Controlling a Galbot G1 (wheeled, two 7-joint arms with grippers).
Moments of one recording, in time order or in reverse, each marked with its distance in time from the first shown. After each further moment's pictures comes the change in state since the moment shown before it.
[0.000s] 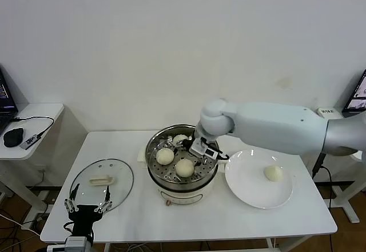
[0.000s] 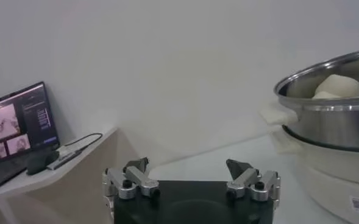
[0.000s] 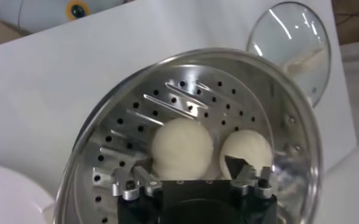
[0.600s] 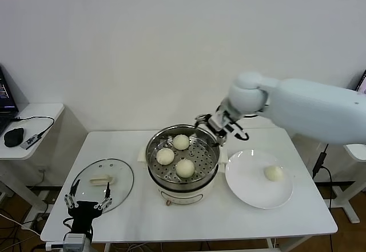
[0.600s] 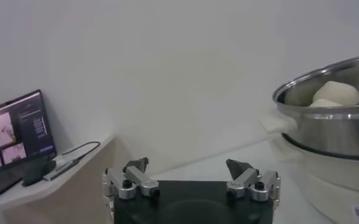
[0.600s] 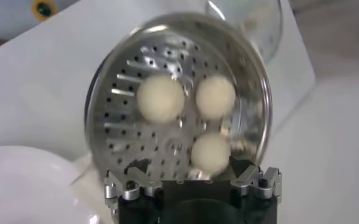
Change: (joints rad) left arm -0.018 0.042 0.001 -0.004 -0.016 0.002 0.006; right arm 0.110 -0.246 0.036 0.086 0.155 -0.273 -0.077
